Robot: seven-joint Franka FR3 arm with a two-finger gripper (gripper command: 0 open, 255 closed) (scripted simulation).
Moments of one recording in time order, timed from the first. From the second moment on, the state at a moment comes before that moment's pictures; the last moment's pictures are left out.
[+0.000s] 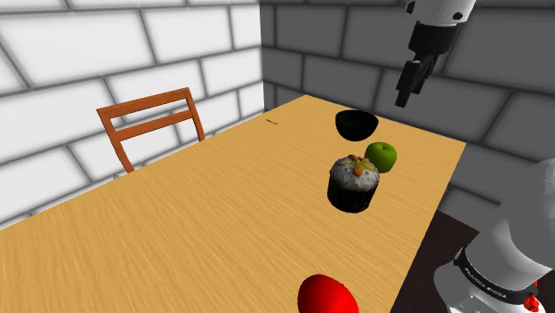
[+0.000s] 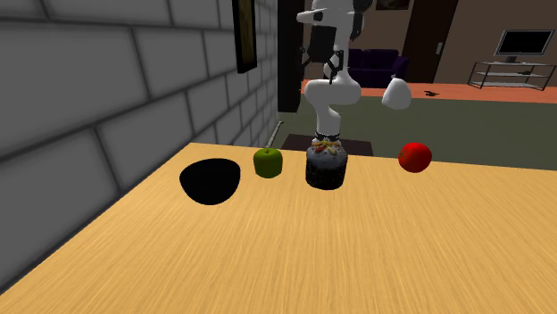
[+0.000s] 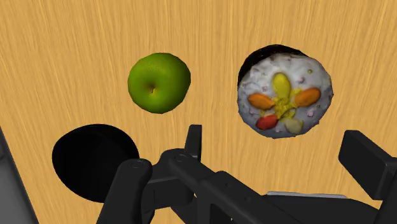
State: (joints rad) arm 0.00 -0.83 -0.06 -2.41 -0.11 1.63 -0.10
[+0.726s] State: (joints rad) arm 0.10 -0.72 -0.34 -2.50 -0.30 1.79 -0.70
